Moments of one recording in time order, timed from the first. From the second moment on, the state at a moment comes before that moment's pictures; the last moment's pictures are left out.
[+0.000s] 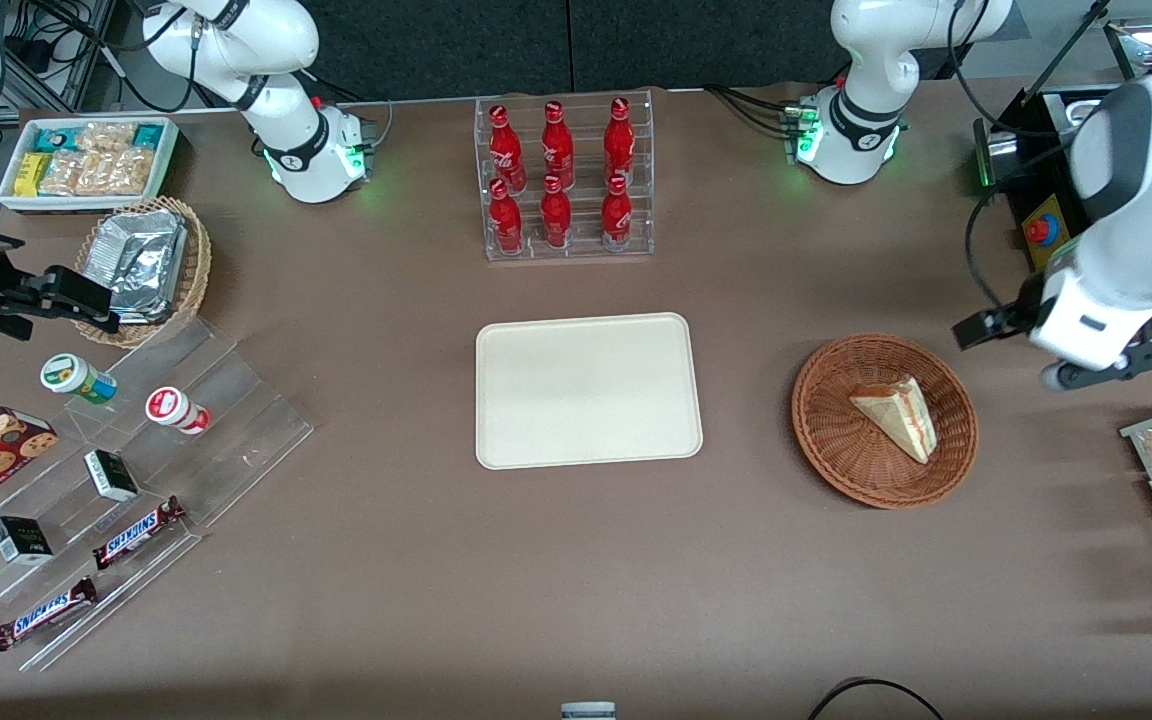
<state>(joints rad) 0.04 0.06 -0.10 -1.89 0.07 1.80 -0.39</state>
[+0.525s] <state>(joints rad) 0.03 0.16 -0.11 -1.91 0.08 1.97 -0.68</state>
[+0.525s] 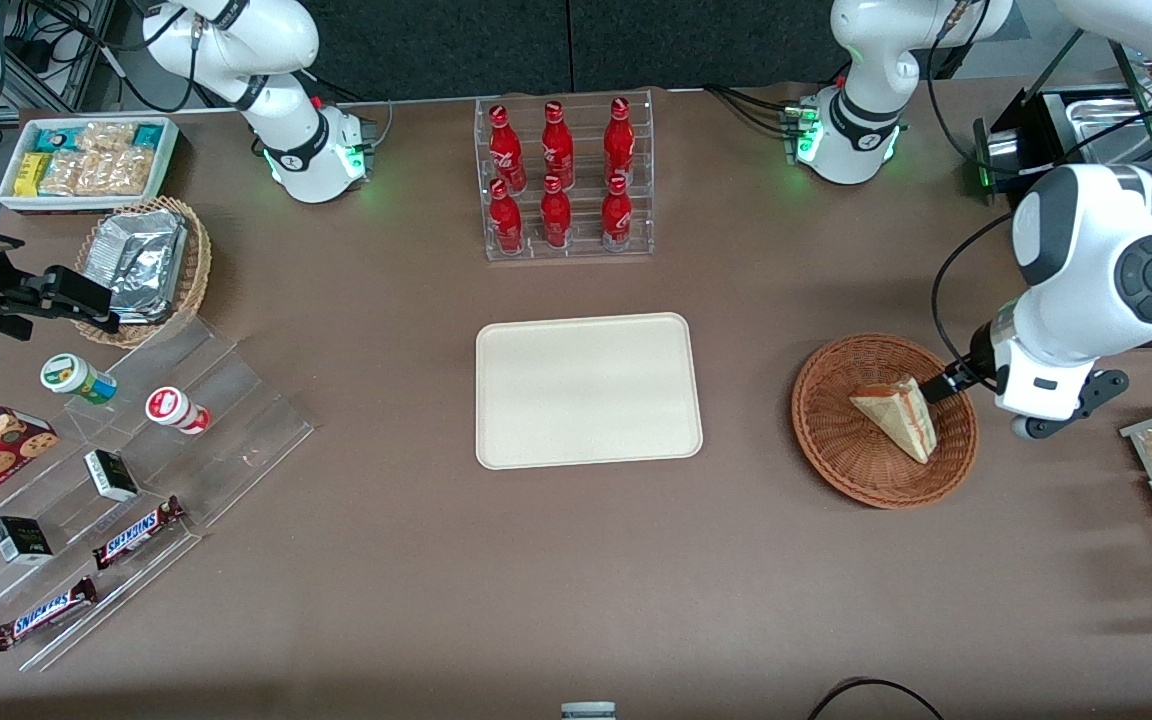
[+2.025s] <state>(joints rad) 0.03 0.25 -0.10 -2.18 0.10 2.41 -0.85</state>
